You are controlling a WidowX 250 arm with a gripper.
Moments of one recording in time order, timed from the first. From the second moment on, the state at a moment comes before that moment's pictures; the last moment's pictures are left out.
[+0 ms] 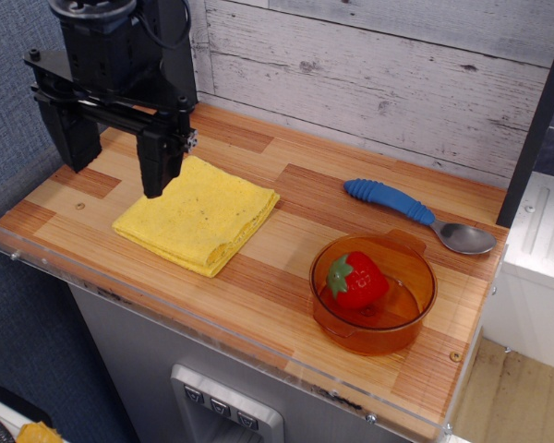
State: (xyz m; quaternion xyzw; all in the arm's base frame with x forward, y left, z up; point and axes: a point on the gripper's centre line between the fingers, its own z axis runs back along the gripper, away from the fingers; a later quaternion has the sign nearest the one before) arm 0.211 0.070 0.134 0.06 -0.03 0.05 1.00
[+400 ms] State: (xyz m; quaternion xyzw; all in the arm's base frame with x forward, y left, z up) arm 0.211 0.069 0.128 0.06 -0.02 0.05 1.00
